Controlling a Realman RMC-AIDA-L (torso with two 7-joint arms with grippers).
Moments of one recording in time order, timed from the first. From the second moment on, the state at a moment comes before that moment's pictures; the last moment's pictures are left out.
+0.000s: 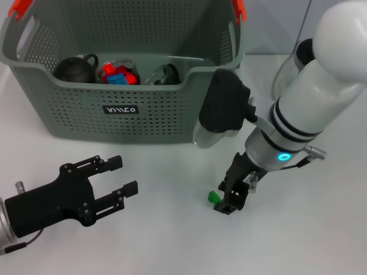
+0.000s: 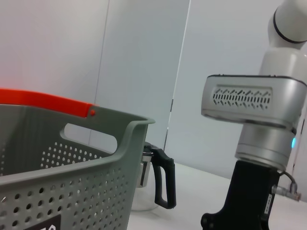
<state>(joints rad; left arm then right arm) -0.29 -2.17 0.45 0.62 1.99 1.73 -1.02 0.93 2.11 -1.75 -0.87 -2.39 -1.30 2.37</state>
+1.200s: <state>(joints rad) -0.28 -2.17 0.45 0.61 1.99 1.72 -1.02 0.93 2.11 -1.79 -0.86 -2.42 -1.26 2.42</state>
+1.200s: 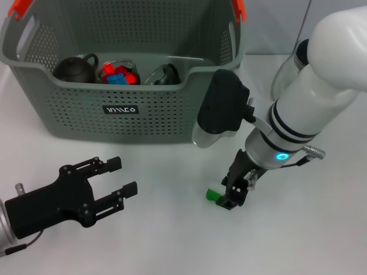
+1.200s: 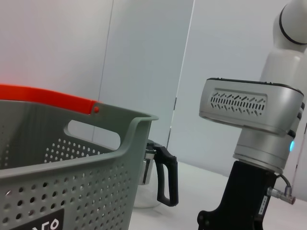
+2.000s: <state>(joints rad) -0.29 -2.16 0.45 0.60 1.99 1.72 -1.02 0.95 2.11 -1.86 -0.84 -2.39 -1.21 2.52</state>
